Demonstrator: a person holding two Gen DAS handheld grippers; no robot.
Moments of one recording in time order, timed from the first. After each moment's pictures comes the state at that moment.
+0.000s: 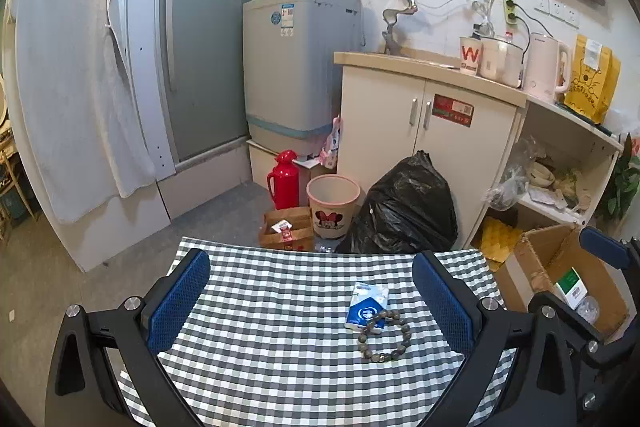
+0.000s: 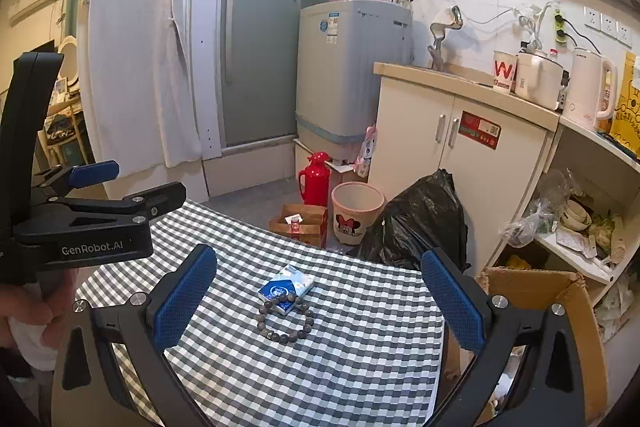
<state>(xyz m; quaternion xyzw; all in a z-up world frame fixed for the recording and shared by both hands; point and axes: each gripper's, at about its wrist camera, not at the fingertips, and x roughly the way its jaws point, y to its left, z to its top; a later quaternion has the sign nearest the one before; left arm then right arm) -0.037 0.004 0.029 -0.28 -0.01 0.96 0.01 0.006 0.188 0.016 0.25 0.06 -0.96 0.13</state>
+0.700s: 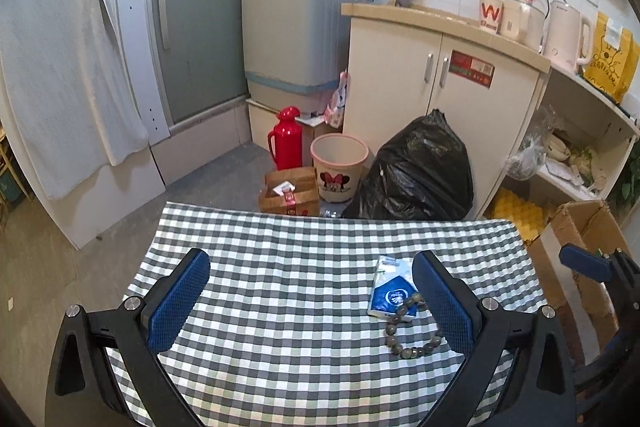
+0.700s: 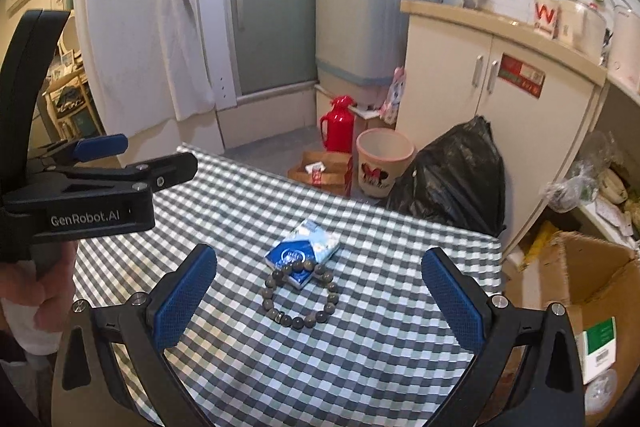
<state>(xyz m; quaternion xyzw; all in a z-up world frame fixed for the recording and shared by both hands) -0.095 -0.009 -0.035 -0.35 -0.01 0.94 0.01 -0.059 0.166 -0.064 0.35 0.06 -0.92 0.18</state>
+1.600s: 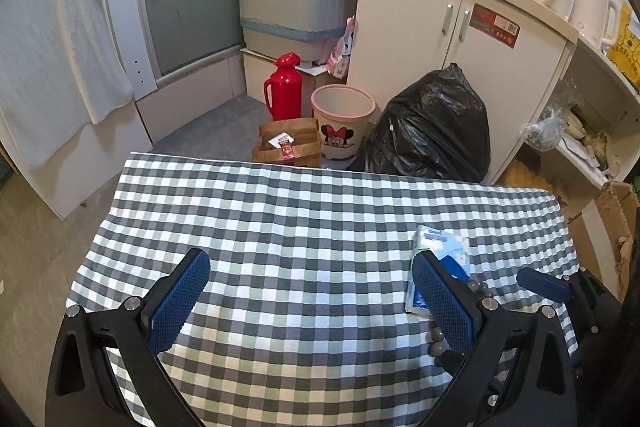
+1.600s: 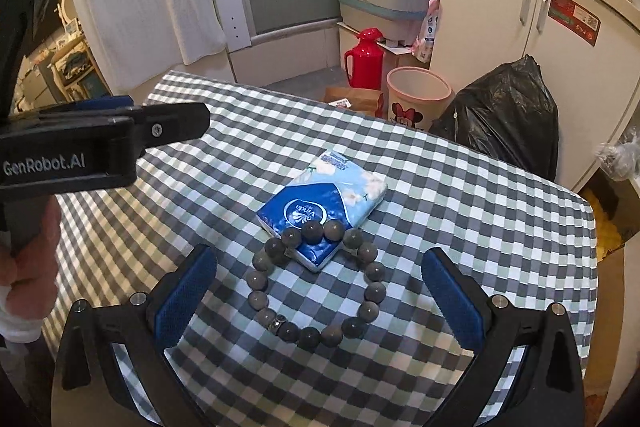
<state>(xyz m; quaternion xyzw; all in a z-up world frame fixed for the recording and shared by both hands) -0.149 -0.023 -0.109 -0.42 -0.02 0.90 0.01 -0.110 0.136 -0.161 0.43 0.07 -0.88 0.20</state>
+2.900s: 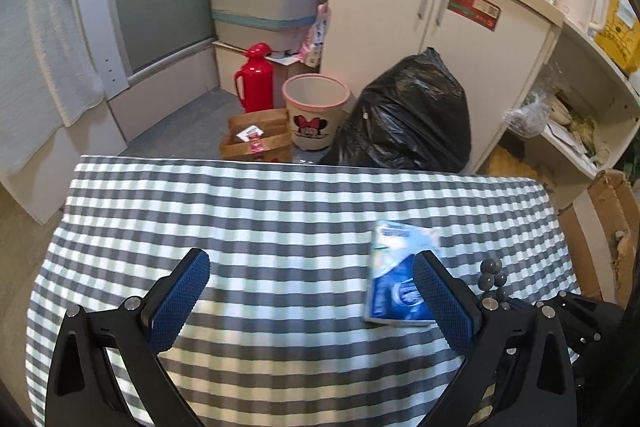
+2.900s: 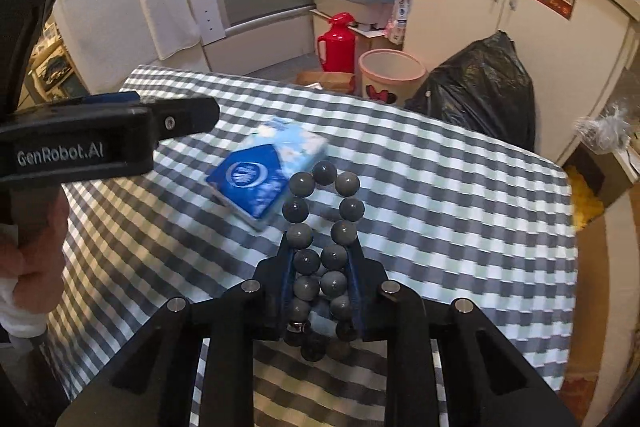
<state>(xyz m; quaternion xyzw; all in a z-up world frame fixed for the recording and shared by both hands) -0.170 0.023 -0.125 -0.44 -0.02 0.90 0.06 -0.108 0.182 -0.164 0.45 0.05 -0.88 0.15</state>
